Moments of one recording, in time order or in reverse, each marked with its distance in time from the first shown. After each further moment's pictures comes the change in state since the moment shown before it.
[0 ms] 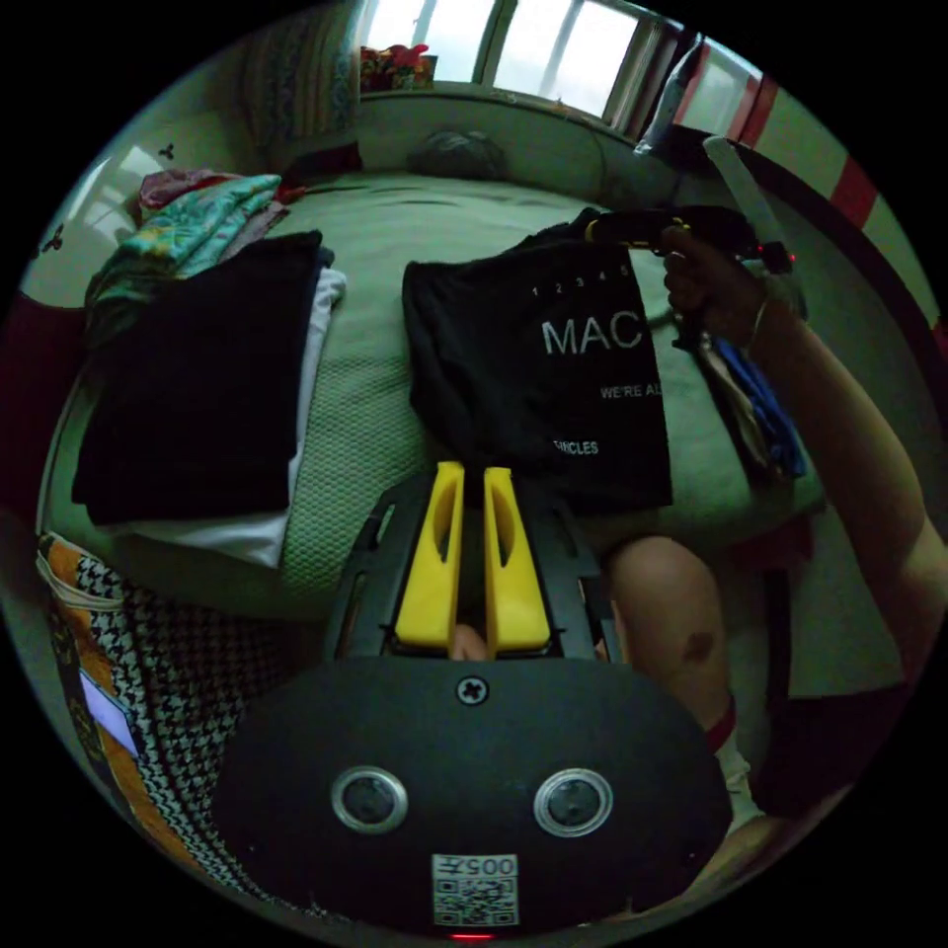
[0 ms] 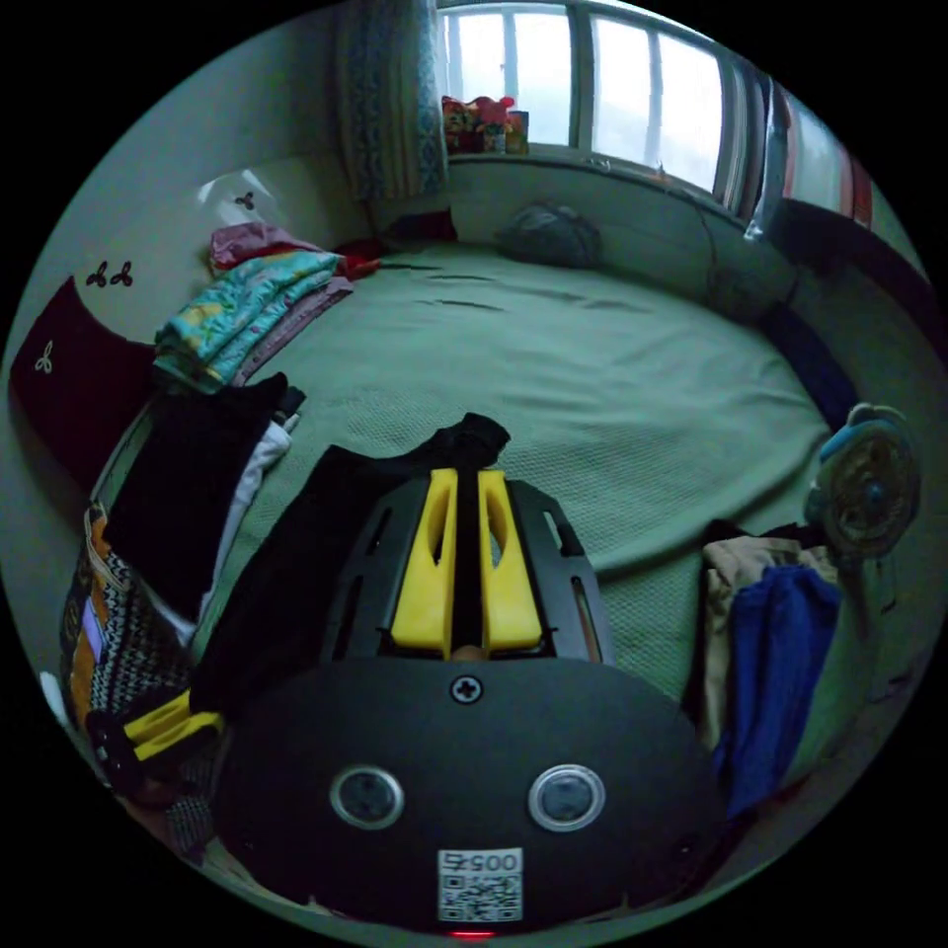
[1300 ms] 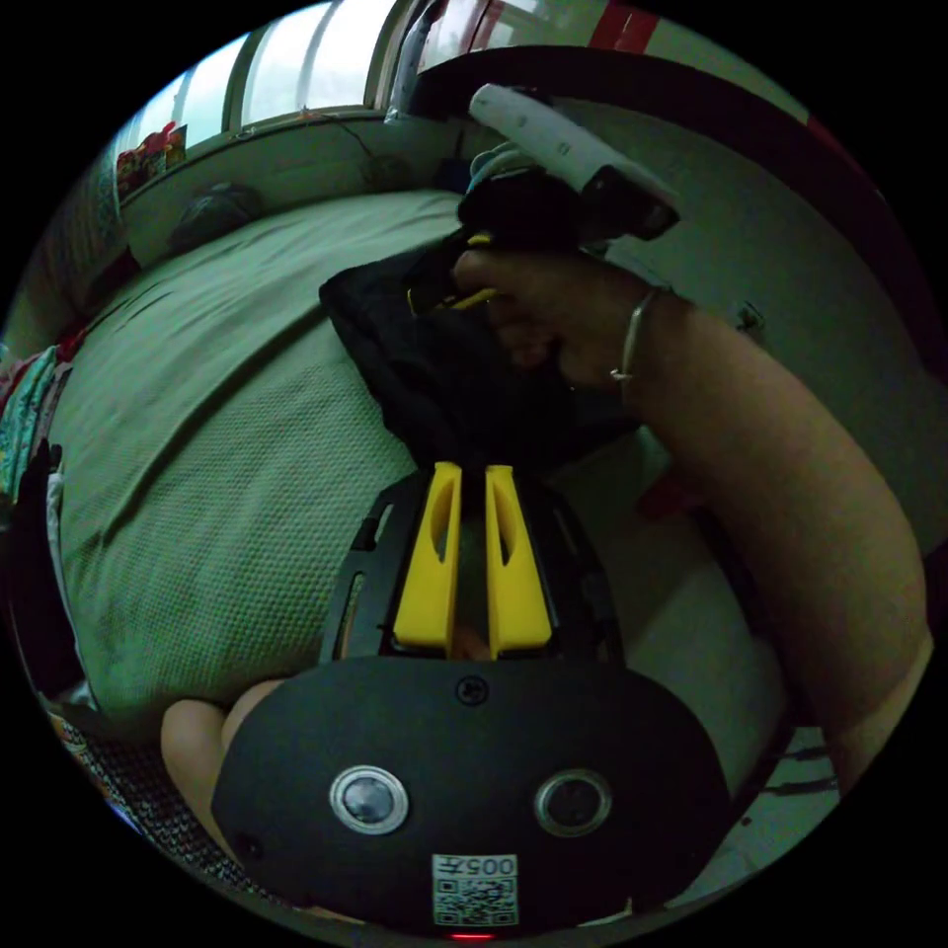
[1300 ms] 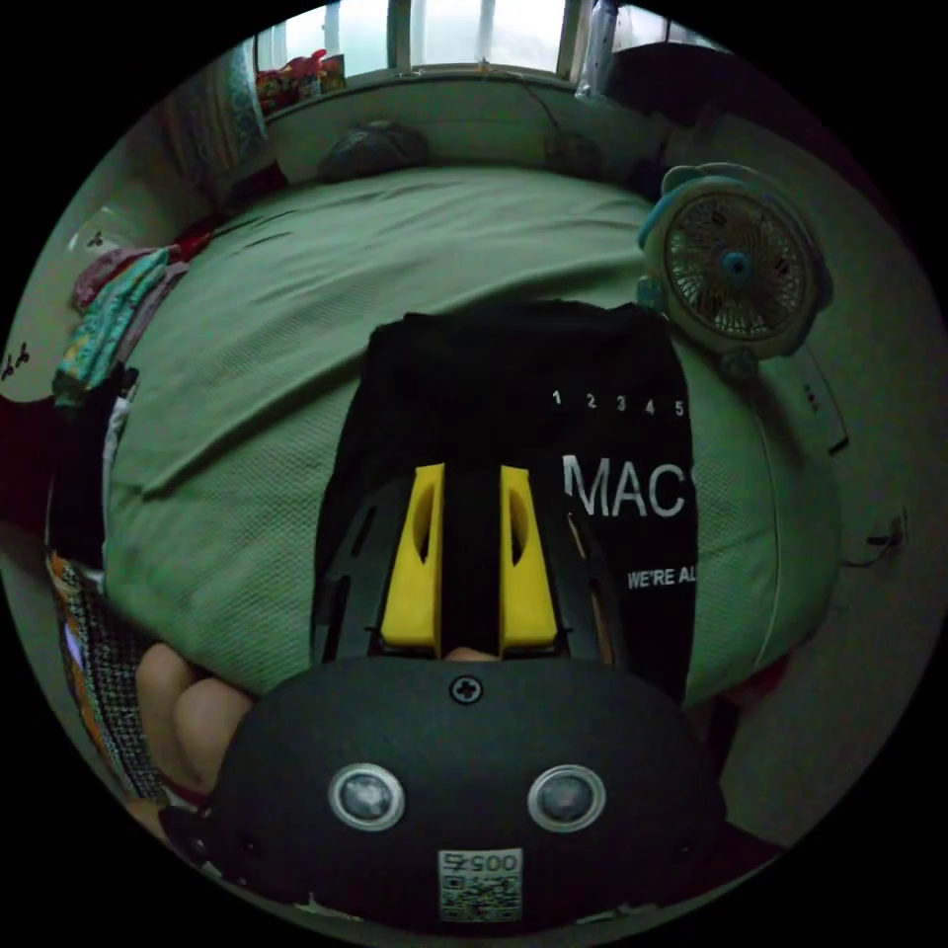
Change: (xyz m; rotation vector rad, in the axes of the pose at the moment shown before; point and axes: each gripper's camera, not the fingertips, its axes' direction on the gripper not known) left arm 0.390 -0.094 -0.011 -0.047 0.200 0.306; right arm 0.218 0.127 -0.020 -0.233 0.194 0.229
